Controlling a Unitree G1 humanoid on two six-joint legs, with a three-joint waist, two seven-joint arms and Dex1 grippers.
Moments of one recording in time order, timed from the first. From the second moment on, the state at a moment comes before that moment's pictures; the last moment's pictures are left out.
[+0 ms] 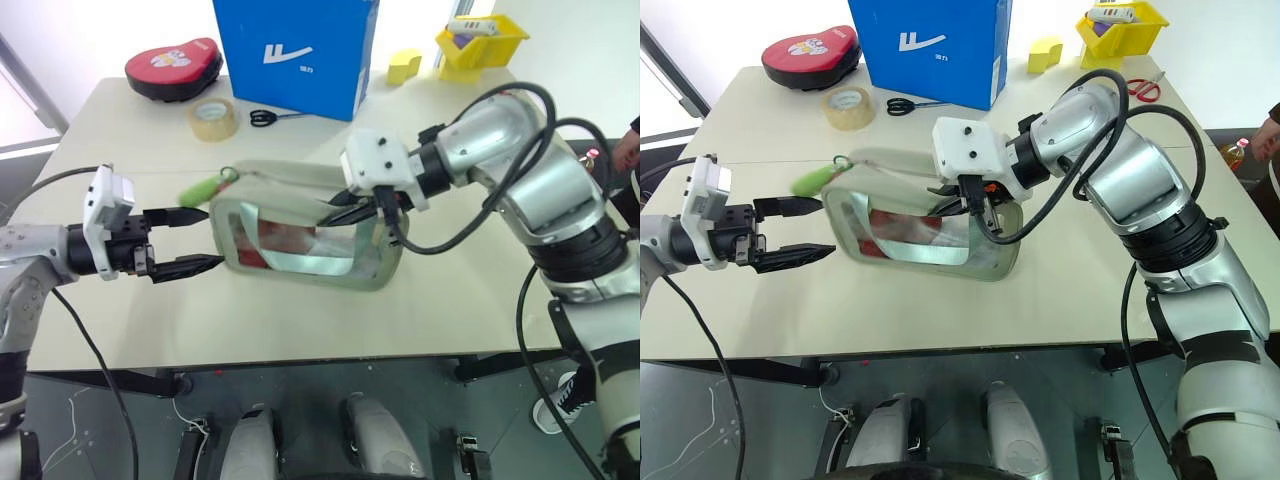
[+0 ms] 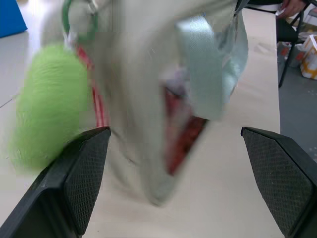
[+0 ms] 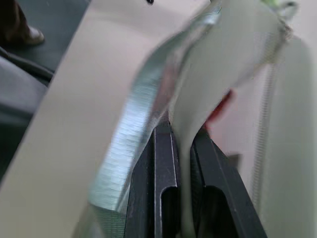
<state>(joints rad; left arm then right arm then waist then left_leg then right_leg) -0.33 0.95 0.25 -0.11 -0.68 0.53 -1.24 -1.14 -0.73 0.45 -0.08 0.26 0.46 1.33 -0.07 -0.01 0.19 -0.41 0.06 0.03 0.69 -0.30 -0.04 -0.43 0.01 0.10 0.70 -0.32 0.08</state>
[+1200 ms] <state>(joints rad) -0.35 0.96 0.25 -0.11 -0.67 0.54 -1.25 -1.01 -0.77 0.38 -0.21 0.06 0.52 1.29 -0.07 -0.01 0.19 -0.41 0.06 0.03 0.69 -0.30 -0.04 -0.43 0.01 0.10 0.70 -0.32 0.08</state>
